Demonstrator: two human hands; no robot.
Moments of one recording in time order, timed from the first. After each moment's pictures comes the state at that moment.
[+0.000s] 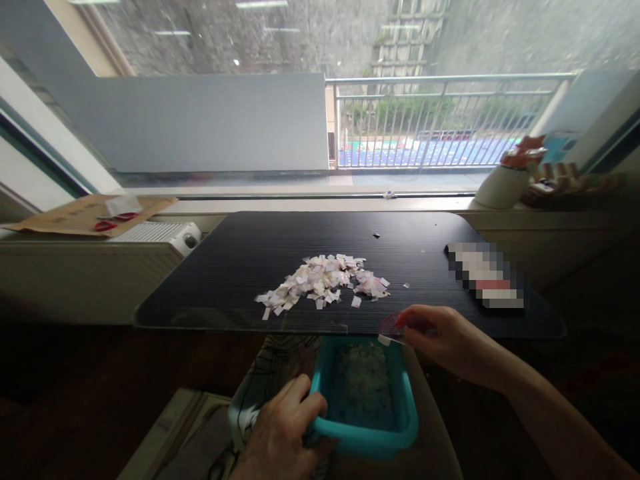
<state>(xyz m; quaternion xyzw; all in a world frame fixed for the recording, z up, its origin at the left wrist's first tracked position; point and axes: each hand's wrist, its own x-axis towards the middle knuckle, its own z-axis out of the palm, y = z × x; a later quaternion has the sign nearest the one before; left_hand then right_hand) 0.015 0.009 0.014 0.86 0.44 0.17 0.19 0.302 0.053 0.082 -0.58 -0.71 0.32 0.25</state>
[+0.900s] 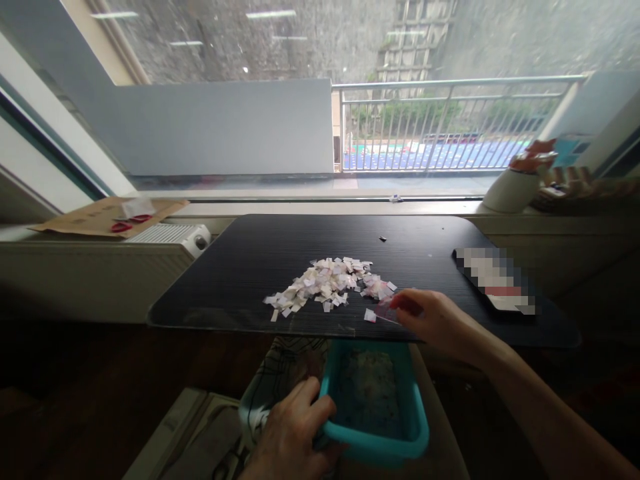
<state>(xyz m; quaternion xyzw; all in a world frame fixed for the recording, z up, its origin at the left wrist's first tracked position) 0.016 0.009 0.012 0.86 0.45 0.16 0.18 0.293 0.084 0.085 -0.60 -0.74 0.19 0.23</state>
